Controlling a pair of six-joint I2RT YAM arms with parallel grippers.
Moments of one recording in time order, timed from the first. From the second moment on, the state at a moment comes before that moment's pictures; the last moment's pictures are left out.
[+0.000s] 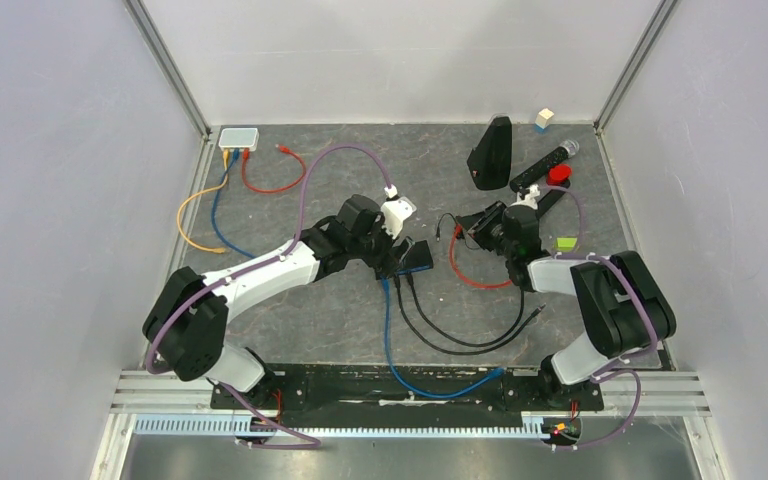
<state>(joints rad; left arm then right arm) -0.74 1.48 0.96 -0.19 0.10 0.09 0.26 1.57 0.54 0.63 -0.09 0.98</state>
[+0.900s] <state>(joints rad) -0.74 1.55 0.98 -0.27 0.04 0.14 0.25 1.24 0.47 0.33 -0.31 0.66</state>
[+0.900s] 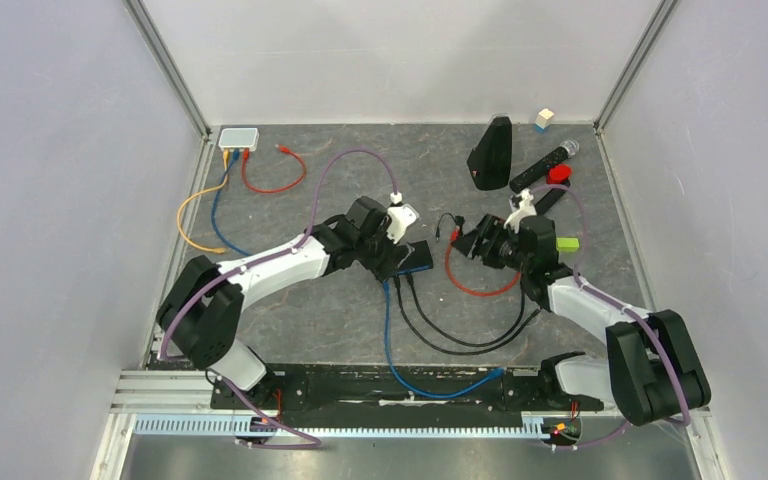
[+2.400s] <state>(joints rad) -0.68 1.92 1.32 -0.60 0.14 0.39 0.43 1.56 0.48 0.41 -0.59 0.72</state>
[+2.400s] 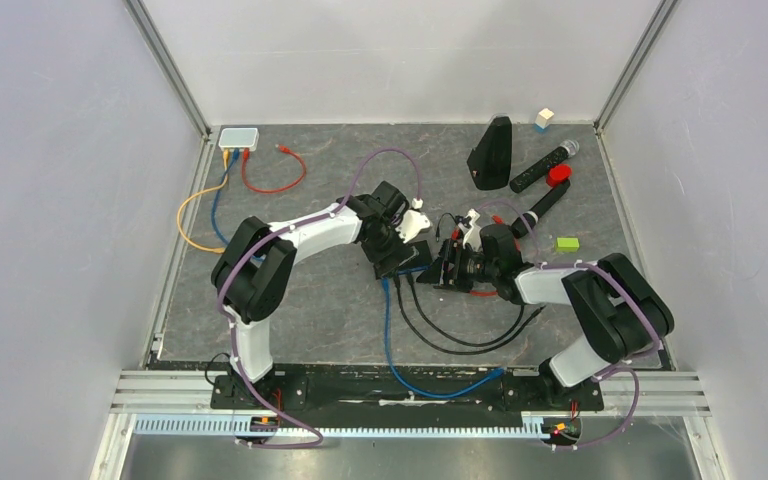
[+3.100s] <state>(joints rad) -0.68 1.92 1.32 -0.60 0.16 0.39 0.45 1.70 0.47 0.66 -0.54 0.94</state>
